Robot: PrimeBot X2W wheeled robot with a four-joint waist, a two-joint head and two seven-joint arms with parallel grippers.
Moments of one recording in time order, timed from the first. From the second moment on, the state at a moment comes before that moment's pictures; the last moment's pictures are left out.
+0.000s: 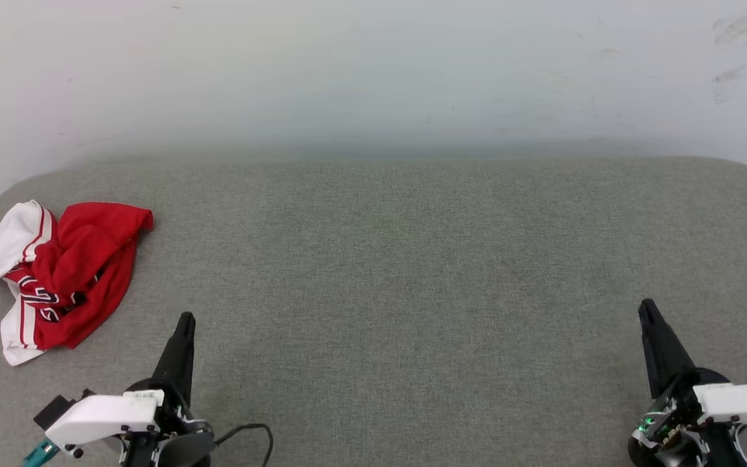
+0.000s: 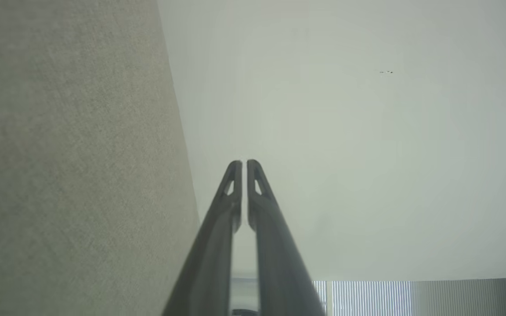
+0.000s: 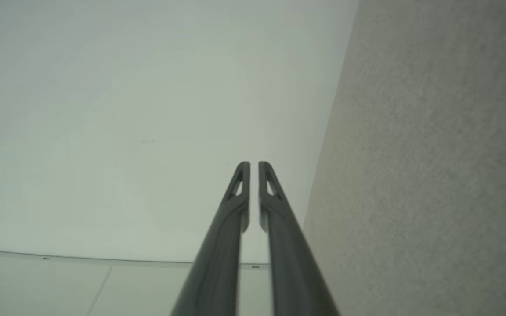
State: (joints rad) left arm -0.11 0.05 0.11 0.25 -1.61 -0.13 0.11; right arm -0.10 -0.05 -0.11 0.25 1.61 0.13 0.11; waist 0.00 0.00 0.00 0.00
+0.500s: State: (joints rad) left arm -0.07 0.05 0.12 0.25 -1.51 -0.12 0.06; right arm -0.06 -0.05 -0.12 0.25 1.50 0.13 0.06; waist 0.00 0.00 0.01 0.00
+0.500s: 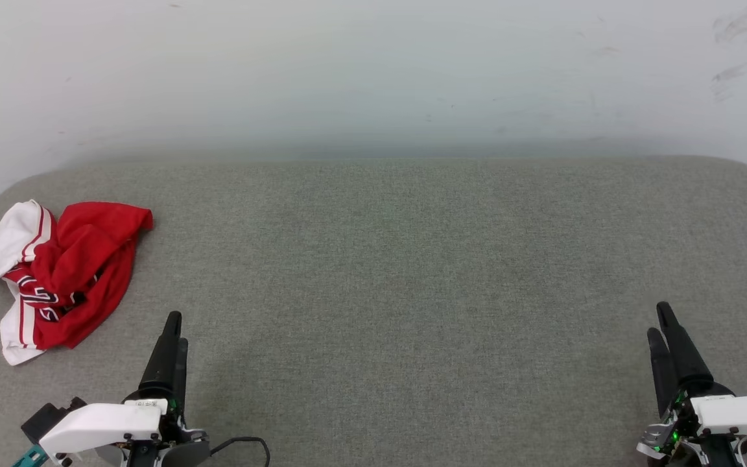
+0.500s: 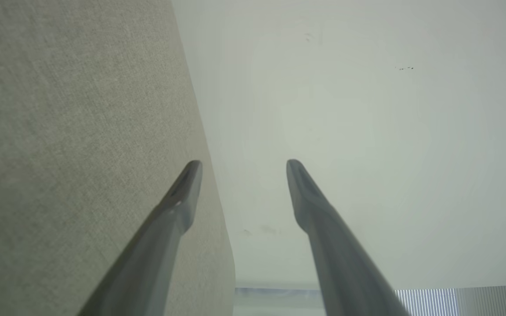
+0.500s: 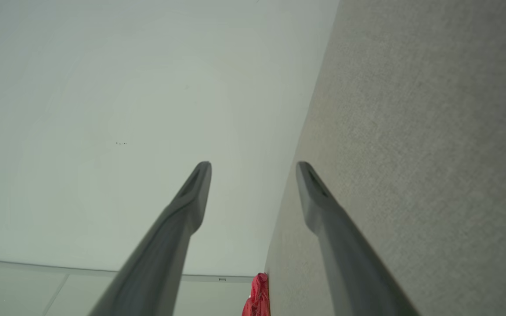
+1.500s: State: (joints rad) left arm -0.05 0.05 0.02 0.08 -0.91 0.03 -0.06; right arm -0.01 -0.05 -0.07 0.07 0.85 0.13 -0.06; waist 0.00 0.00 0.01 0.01
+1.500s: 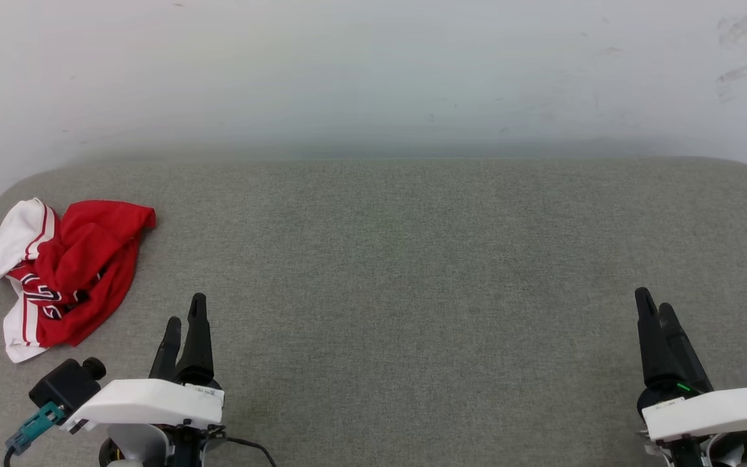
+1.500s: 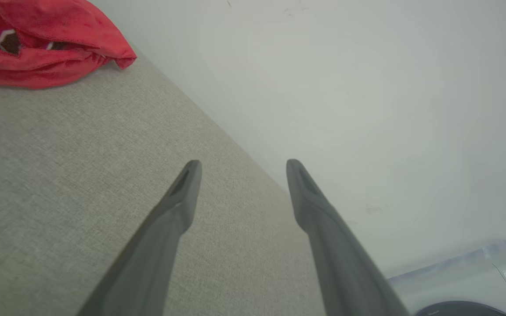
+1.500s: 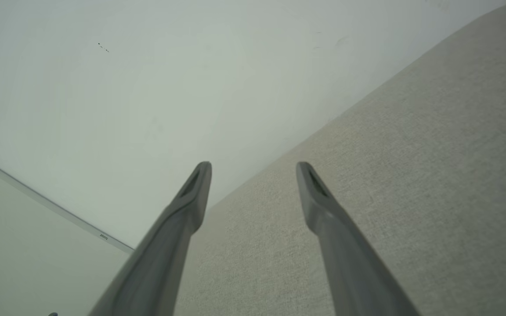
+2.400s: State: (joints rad) left arm -0.03 0.05 -0.05 0.06 -0.52 0.11 -0.14; right arm 0.04 -0.05 -0.05 0.05 0.47 0.13 -0.14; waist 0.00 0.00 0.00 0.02
